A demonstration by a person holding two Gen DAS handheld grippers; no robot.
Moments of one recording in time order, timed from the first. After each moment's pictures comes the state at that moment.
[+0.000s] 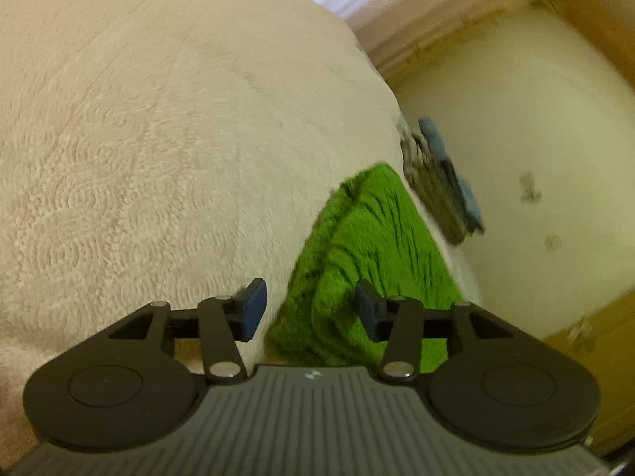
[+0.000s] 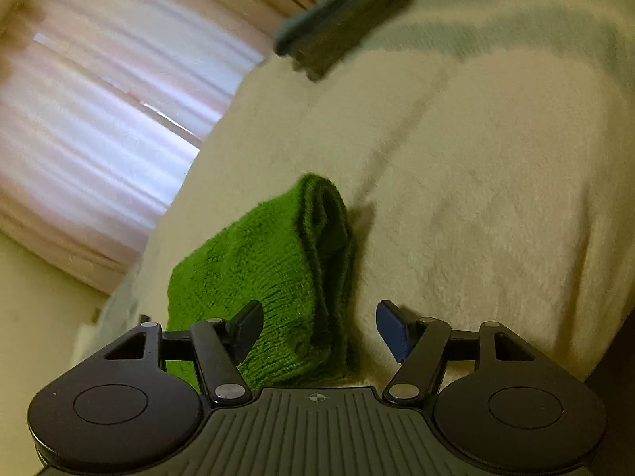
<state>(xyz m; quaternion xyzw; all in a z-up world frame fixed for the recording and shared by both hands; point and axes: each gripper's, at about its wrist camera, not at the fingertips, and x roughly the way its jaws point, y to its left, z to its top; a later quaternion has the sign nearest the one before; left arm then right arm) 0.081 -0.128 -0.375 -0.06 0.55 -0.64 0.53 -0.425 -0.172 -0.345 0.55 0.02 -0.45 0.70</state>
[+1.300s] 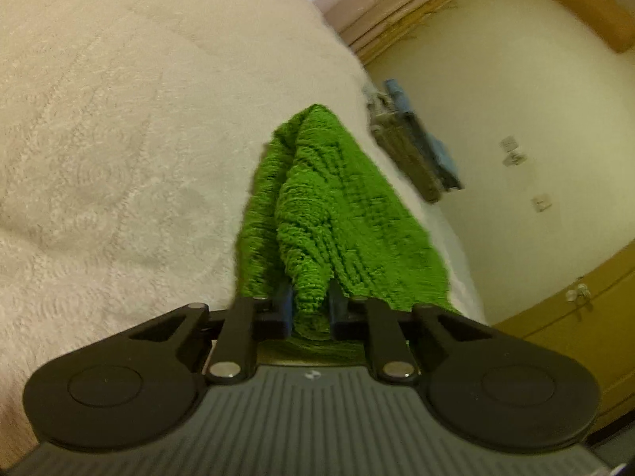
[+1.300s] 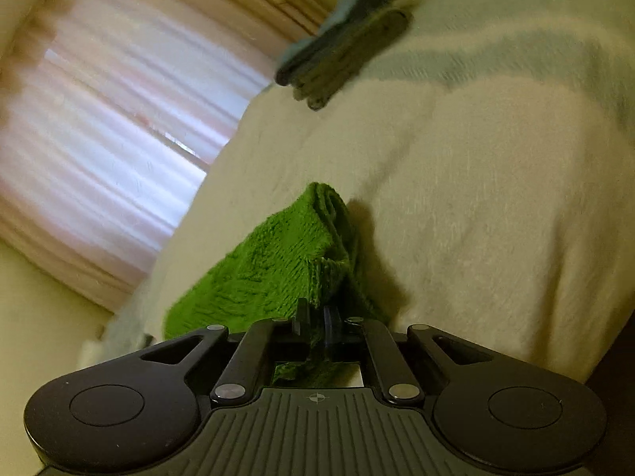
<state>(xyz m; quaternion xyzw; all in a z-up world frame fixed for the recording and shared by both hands) 0.001 -0.088 -0.359 -0.02 0.51 -0.68 0.52 -0.451 -0.173 -0.337 0.51 0.01 -0.48 0.72</state>
